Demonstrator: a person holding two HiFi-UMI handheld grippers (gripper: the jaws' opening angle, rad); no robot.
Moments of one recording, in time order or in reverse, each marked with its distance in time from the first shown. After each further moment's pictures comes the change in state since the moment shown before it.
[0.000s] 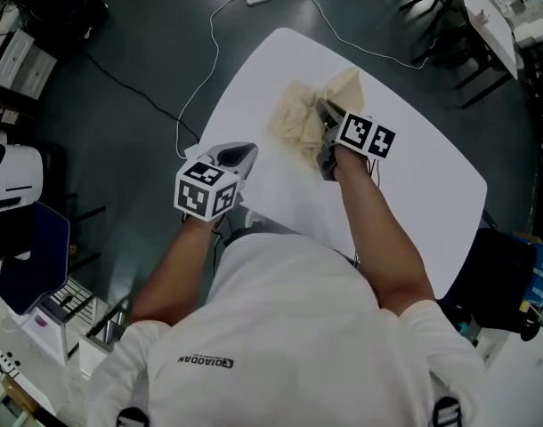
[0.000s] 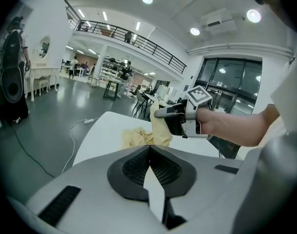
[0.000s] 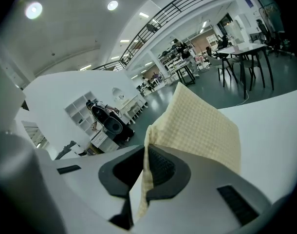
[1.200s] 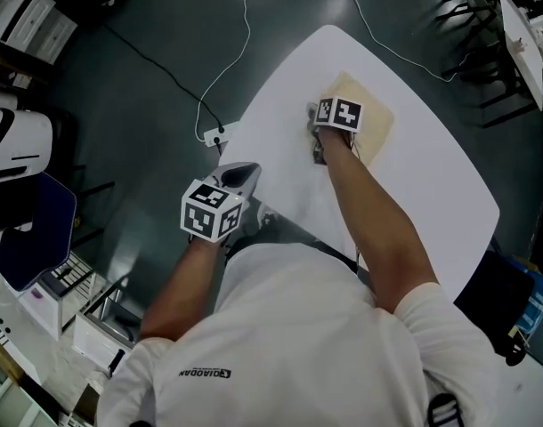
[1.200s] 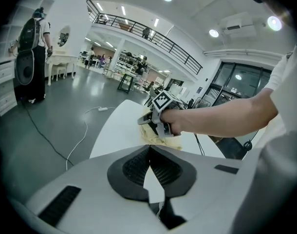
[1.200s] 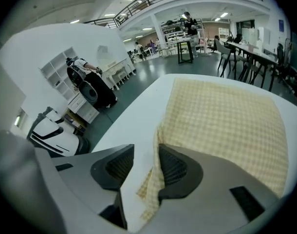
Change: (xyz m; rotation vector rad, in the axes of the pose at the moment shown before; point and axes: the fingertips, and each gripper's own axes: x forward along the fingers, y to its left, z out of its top) left arm -0.044 0.071 -0.063 -0.162 0.040 0.092; right arm 0.170 -0.025 -0.109 -0.161 0.382 -0.254
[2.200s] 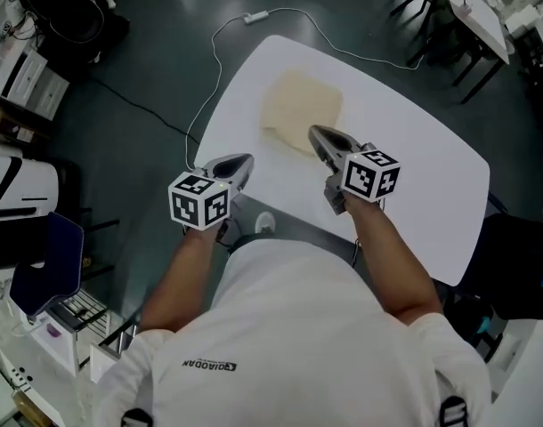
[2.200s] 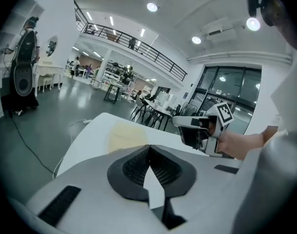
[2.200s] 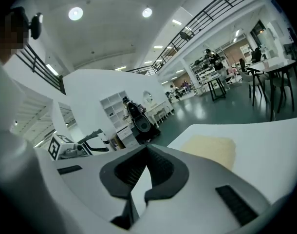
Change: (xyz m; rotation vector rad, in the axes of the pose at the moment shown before) left arm -0.029 -0.141 0.009 0.095 -0.111 -0.111; right arm -0.323 0.024 -0.068 -0.131 -0.498 0.485
